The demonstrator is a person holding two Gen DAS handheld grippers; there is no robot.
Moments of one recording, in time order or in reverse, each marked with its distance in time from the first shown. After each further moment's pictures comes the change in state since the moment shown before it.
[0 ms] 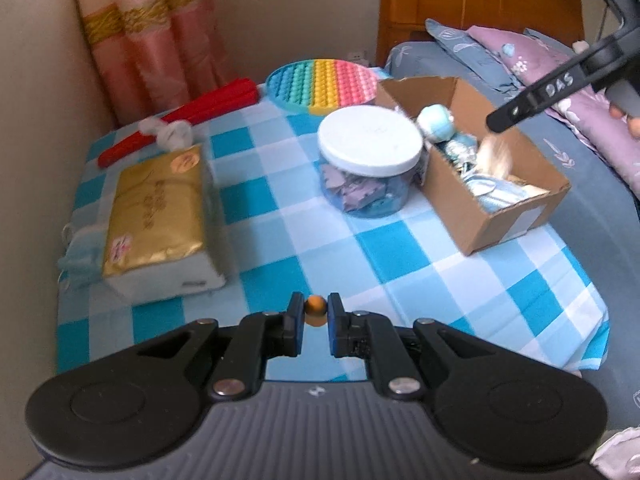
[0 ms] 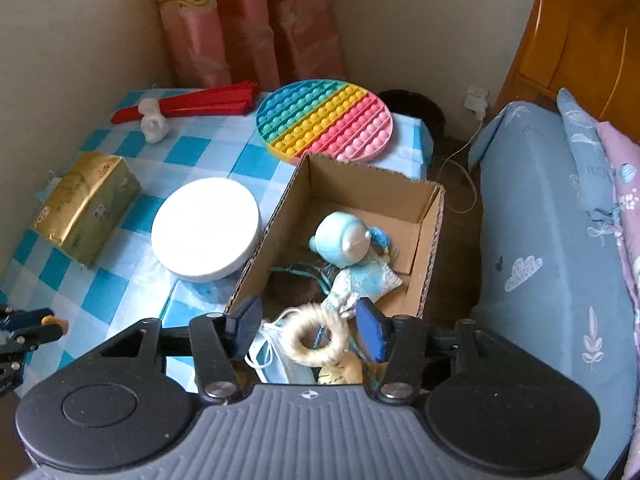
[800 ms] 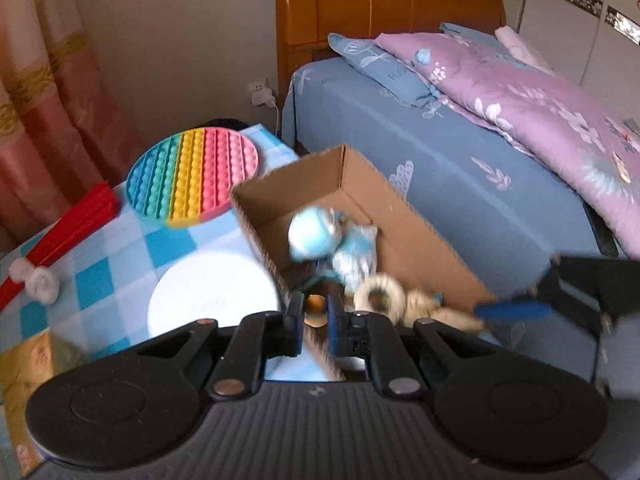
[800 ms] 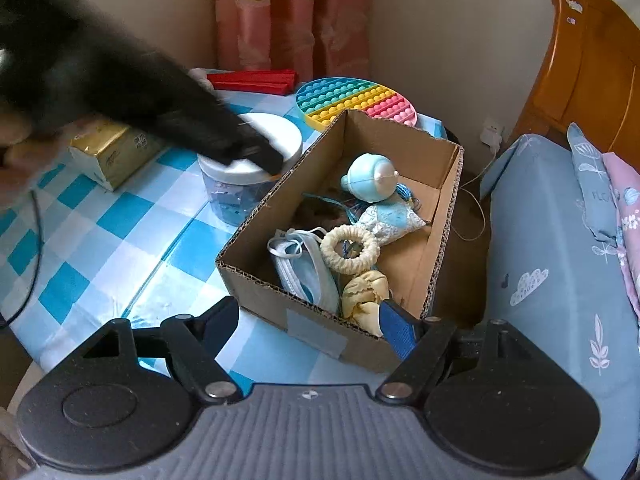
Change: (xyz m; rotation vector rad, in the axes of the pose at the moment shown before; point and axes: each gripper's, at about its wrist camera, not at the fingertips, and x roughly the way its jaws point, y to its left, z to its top) left arm 0.051 -0.094 0.123 0.189 -0.036 -0.193; right arm -0.005 0.016 -0.101 -0.132 -0.132 0.002
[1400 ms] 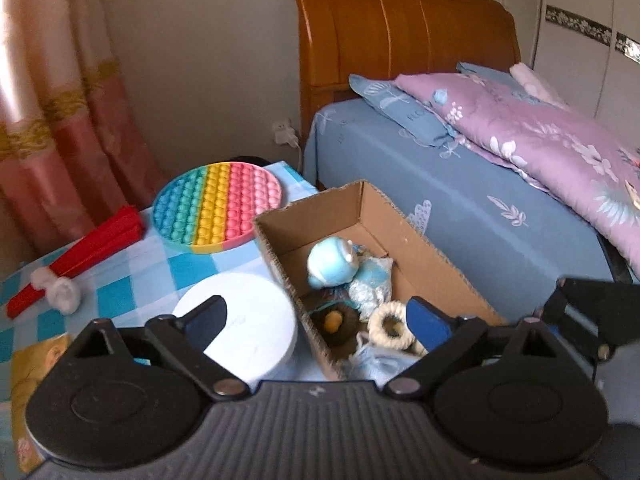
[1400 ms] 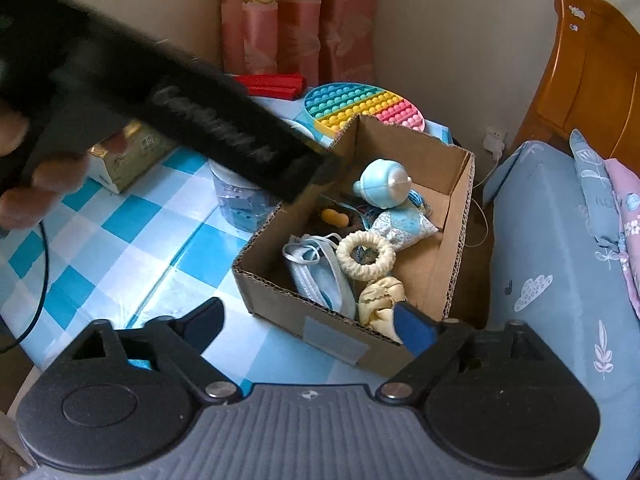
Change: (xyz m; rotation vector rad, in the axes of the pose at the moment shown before) left arm -0.006 -0.003 -0.005 -0.034 -0.136 0.065; right arm 0.001 0.013 -0.002 -0.007 -0.023 0.000
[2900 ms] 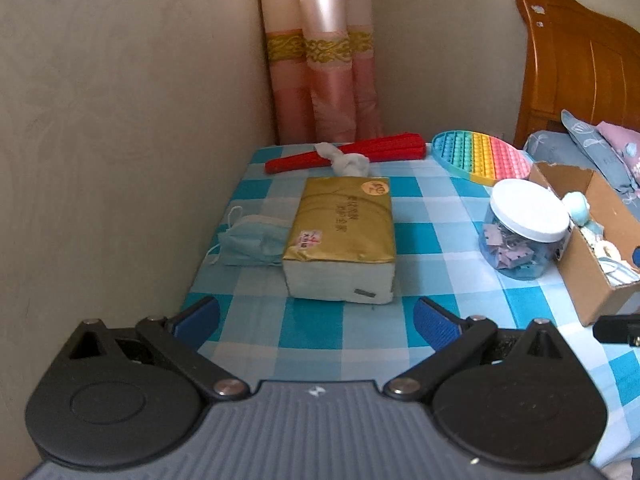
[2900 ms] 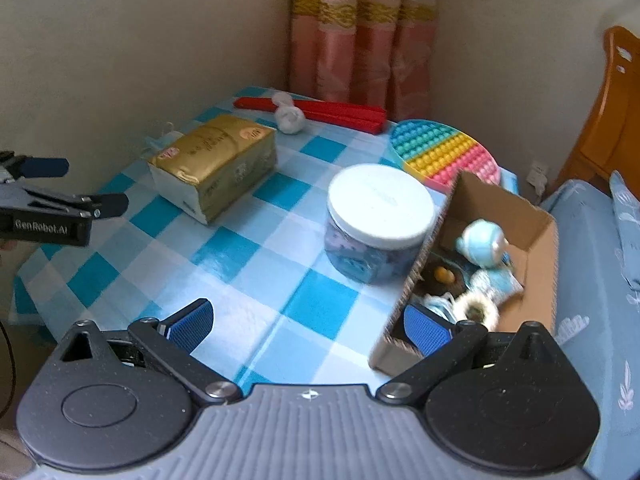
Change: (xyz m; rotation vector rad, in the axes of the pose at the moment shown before) left arm -0.124 0.116 -0.159 -0.370 -0.026 0.515; right arm -0.005 0.089 0.040 -0.077 -0.029 0.089
